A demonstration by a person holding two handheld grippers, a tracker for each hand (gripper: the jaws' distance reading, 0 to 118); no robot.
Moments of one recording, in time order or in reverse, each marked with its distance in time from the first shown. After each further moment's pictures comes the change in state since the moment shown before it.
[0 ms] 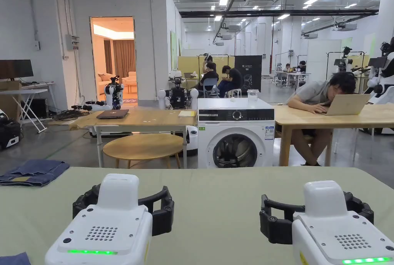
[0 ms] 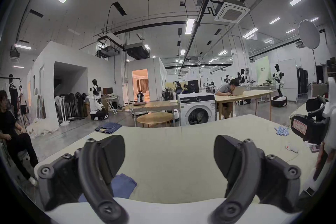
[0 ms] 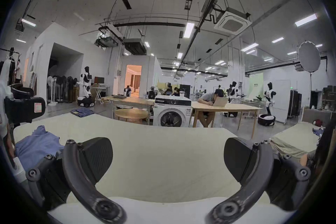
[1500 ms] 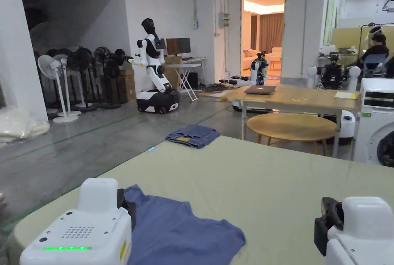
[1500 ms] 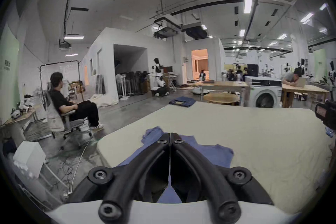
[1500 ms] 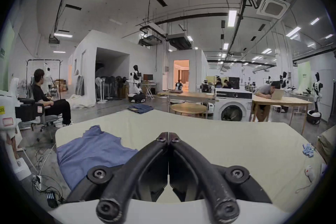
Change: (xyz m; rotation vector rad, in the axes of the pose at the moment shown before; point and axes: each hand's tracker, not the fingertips) left arm -0.230 -0.054 0.088 -0.196 0.552 0.076; right arm -0.203 -0.012 -0.020 -0.059 0.465 -0.041
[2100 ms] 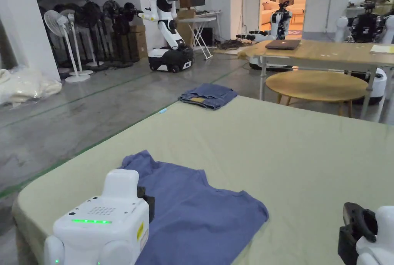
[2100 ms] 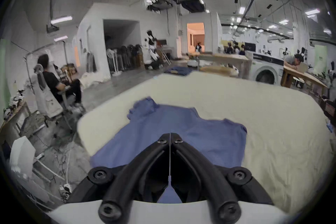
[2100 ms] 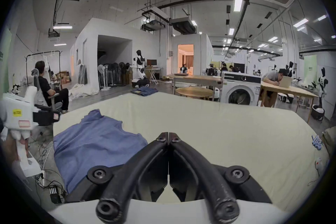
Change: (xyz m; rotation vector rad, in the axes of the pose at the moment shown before) left arm 0.010 -0.062 -0.137 -0.286 -0.087 -0.011; right arm -0.006 -0.055 -0.075 -0.151 0.033 -0.012
